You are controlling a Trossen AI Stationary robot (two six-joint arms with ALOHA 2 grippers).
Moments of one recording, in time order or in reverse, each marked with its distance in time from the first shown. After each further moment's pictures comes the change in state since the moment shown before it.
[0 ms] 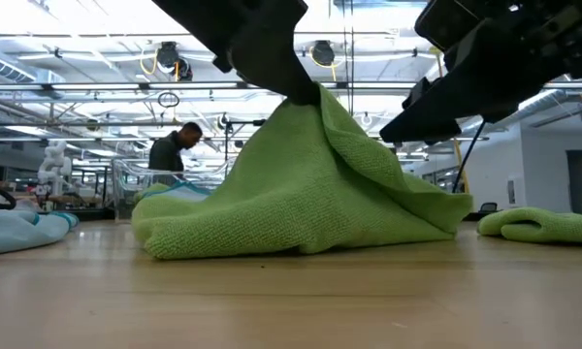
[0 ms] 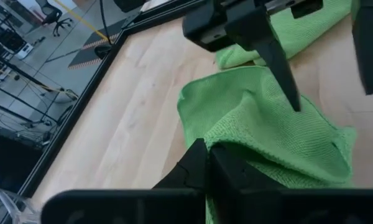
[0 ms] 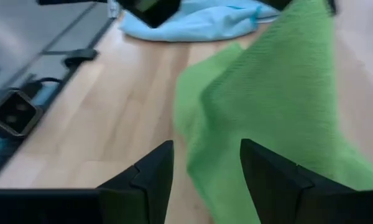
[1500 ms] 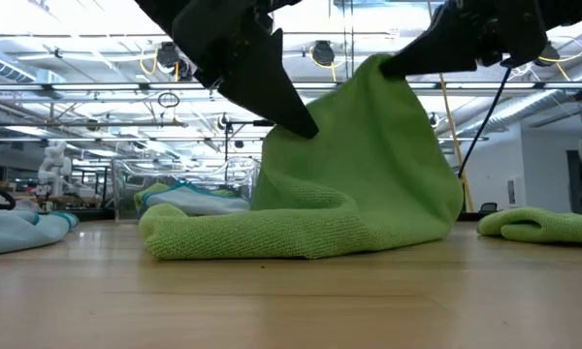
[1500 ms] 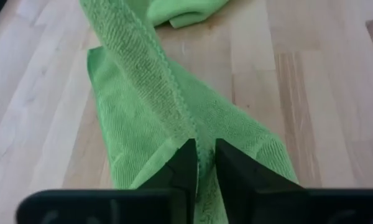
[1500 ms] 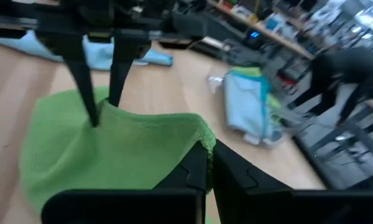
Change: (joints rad) left arm 0.018 0.000 -0.001 -0.088 0.361 -0.104; right arm 0.176 -0.064 0.139 -0.241 0.763 -0.296
